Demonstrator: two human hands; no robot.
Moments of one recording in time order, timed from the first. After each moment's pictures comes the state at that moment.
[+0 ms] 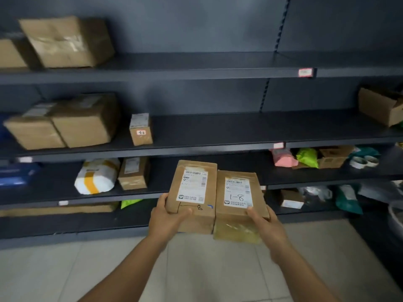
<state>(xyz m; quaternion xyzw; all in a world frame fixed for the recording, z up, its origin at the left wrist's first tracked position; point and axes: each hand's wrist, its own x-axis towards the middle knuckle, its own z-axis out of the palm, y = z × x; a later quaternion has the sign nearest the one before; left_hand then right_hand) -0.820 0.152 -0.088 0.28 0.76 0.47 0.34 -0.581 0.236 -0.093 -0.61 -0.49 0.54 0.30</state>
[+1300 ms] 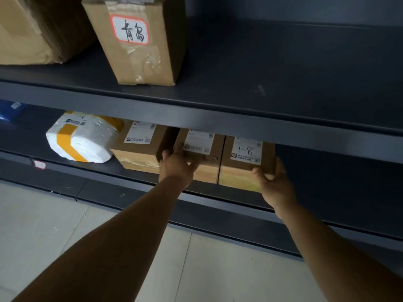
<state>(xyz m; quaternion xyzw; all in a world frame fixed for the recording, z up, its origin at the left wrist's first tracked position) -1.098 0.452 -0.369 0.28 0.92 0.19 0.18 -0.899 0.579 -0.400 -0.55 -0.67 0.47 0.17</state>
